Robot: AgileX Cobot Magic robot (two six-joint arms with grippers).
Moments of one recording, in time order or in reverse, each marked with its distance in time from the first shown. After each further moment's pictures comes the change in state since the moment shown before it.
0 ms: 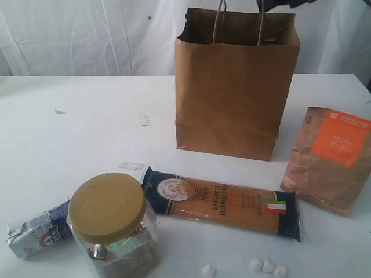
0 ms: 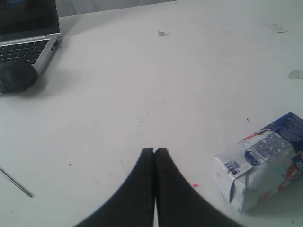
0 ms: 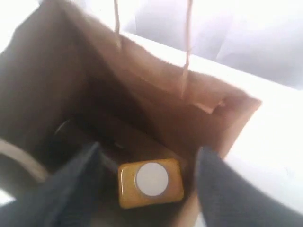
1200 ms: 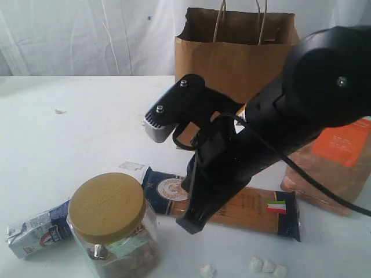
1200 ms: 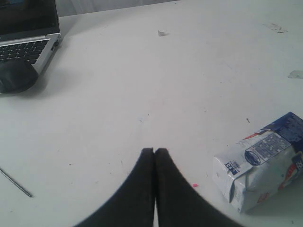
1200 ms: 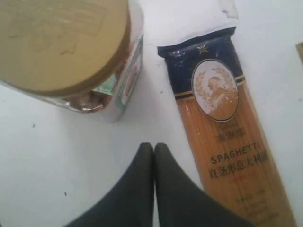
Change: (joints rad) left arm 0.000 0.000 0.000 0.000 0.000 0.000; right arm 0.531 -0.289 0.757 0.138 -0.152 -0.324
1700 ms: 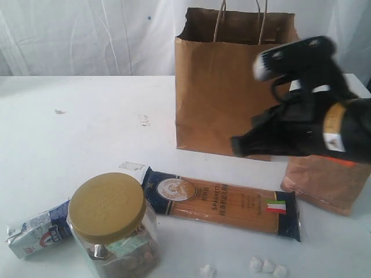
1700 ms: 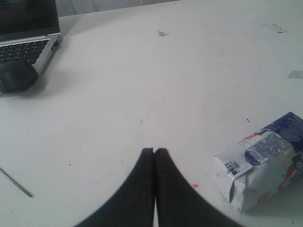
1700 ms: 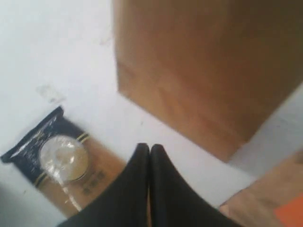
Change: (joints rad) left arm 0.000 0.000 0.000 0.000 0.000 0.000; right arm -0.176 -0.276 0.331 -0.818 -0.481 1.135
